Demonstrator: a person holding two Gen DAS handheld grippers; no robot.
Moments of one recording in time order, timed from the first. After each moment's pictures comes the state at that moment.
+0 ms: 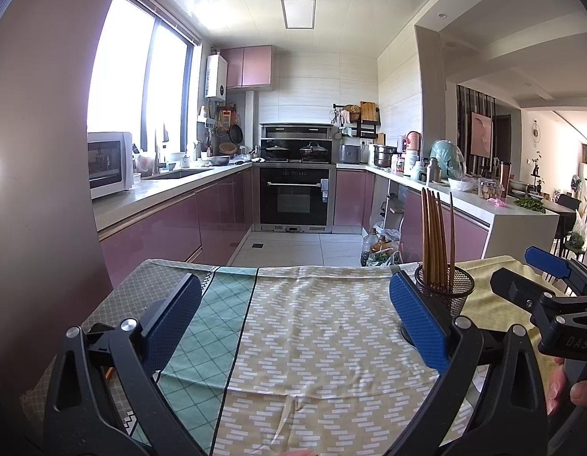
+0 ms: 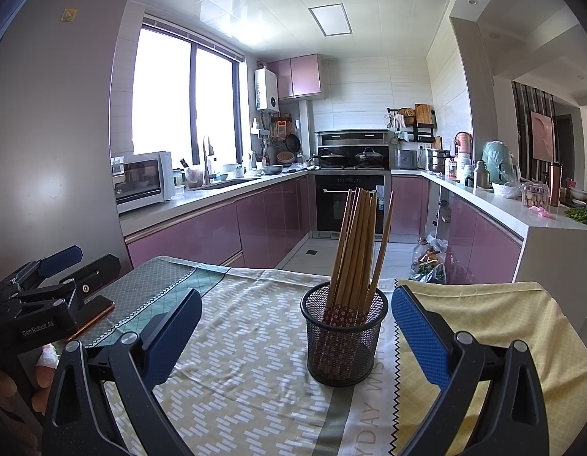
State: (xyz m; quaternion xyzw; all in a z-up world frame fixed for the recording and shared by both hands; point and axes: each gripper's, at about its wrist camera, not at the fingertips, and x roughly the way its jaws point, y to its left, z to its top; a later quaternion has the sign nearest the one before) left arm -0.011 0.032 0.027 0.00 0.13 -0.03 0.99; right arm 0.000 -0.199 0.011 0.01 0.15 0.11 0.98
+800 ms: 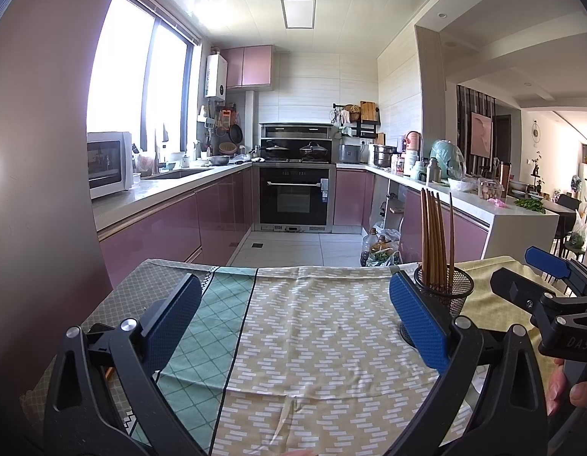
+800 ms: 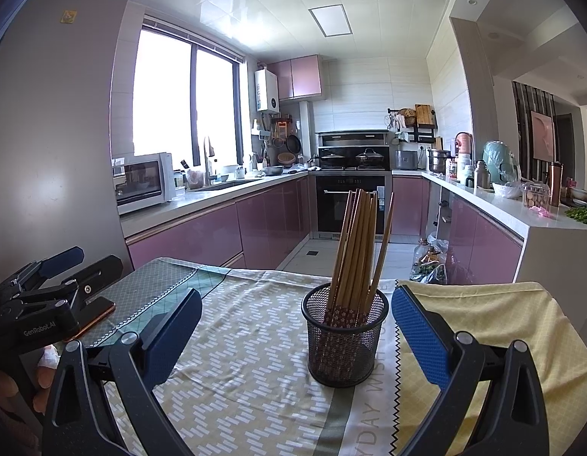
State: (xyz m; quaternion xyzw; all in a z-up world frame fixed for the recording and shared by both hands) left arm -0.011 0.029 0.026 0.00 0.13 -0.03 0.99; right arm 0.001 -0.196 0.012 0.01 0.14 0.12 0.98
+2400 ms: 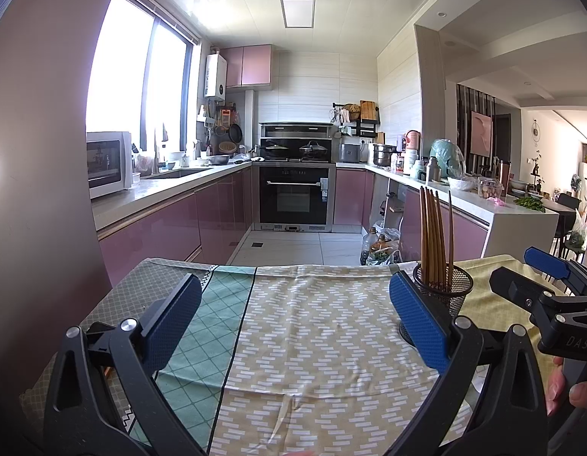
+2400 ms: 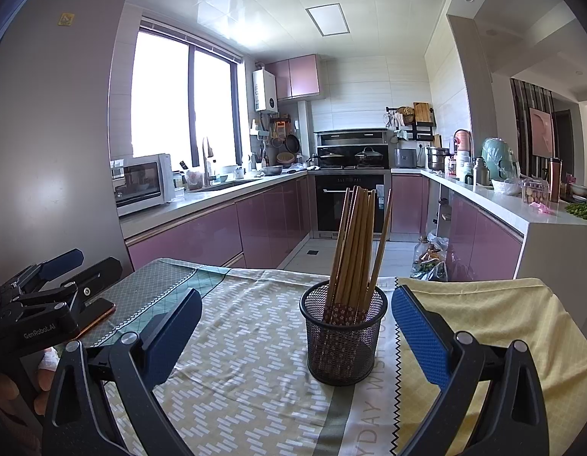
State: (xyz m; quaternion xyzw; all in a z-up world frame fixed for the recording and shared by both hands) left arm -0.011 0.028 0.025 0.00 0.13 -0.03 0.99; right arm 0.000 -0.195 0.011 0.02 0.15 0.12 0.98
